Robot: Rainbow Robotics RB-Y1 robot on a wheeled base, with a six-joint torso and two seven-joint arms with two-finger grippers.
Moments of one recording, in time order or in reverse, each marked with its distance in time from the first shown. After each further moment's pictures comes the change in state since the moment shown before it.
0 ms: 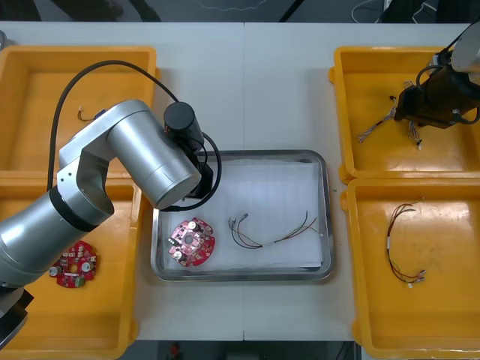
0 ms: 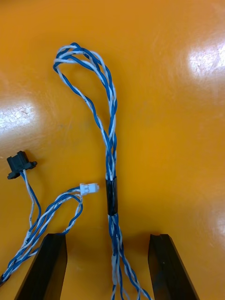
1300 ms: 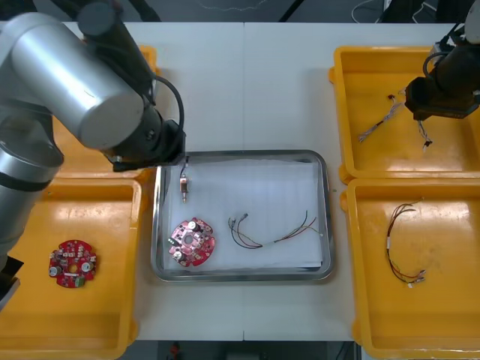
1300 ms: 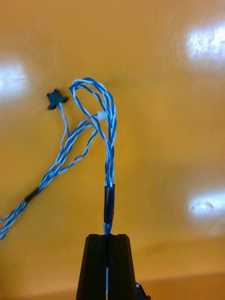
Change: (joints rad) right arm 0.033 -0.022 -0.018 -0.295 0.043 0.374 0.000; left arm -0.043 0.039 0.326 -0.182 0.211 0.292 -0.061
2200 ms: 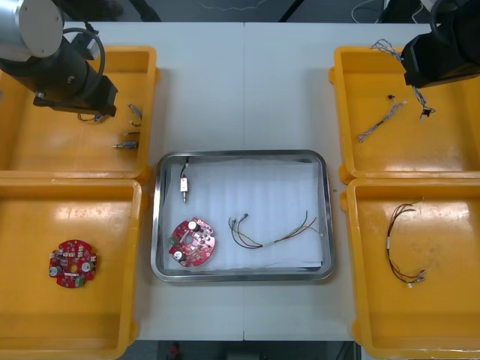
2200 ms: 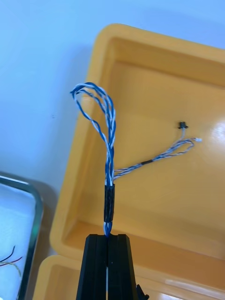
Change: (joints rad) right arm 0.184 -0.009 -0.052 -0.897 -0.217 0.362 0.000; left arm -0.145 0.072 0.235 0.593 -0.028 -0.237 -0.644
